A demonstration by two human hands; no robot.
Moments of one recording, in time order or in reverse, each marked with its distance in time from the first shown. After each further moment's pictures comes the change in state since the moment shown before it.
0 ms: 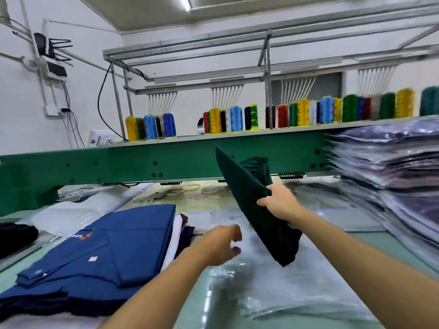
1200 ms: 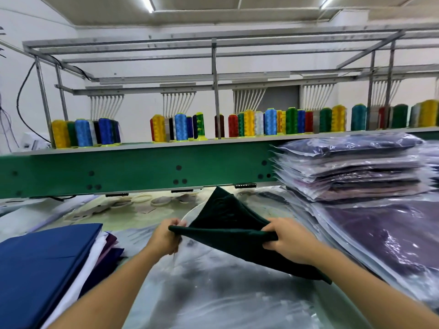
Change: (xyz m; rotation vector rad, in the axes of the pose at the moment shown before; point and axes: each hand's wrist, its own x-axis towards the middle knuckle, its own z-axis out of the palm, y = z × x) left_hand 0.121 0.027 0.026 -0.702 0.319 -0.311; right_hand -0.034 0.141 -0.141 -0.552 -0.130 -0.271
